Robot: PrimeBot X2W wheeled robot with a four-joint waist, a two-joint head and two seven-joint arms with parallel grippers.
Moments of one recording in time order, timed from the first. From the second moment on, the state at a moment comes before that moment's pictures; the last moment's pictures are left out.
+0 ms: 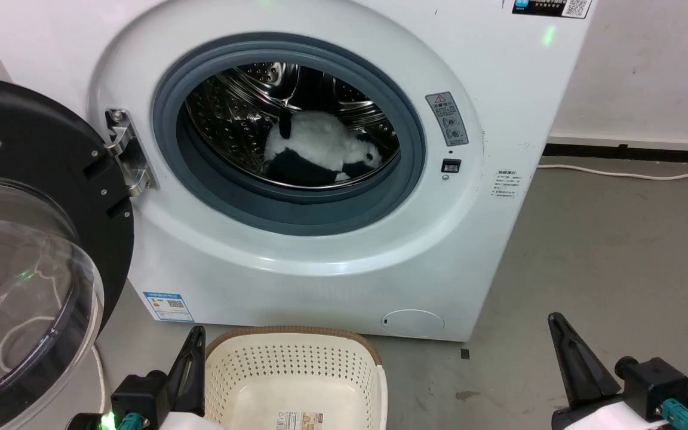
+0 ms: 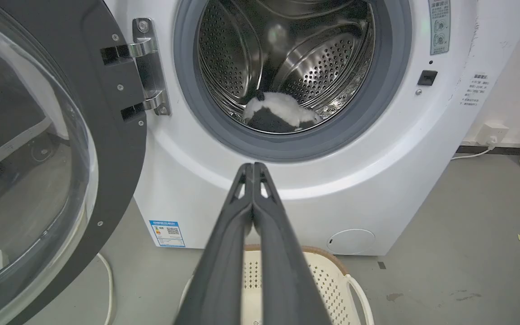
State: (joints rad) left arm 0.08 0.08 -0.04 0.06 -0.11 -0.02 -0.15; right arm 0.07 -0.05 0.00 0.02 0.05 0.13 -0.15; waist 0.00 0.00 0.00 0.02
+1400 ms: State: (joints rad) left arm 0.04 0.07 -0.02 0.02 -0.04 -0.01 -0.06; right arm 0.03 -0.05 0.00 0.01 0.02 0.13 -0.06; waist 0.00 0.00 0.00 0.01
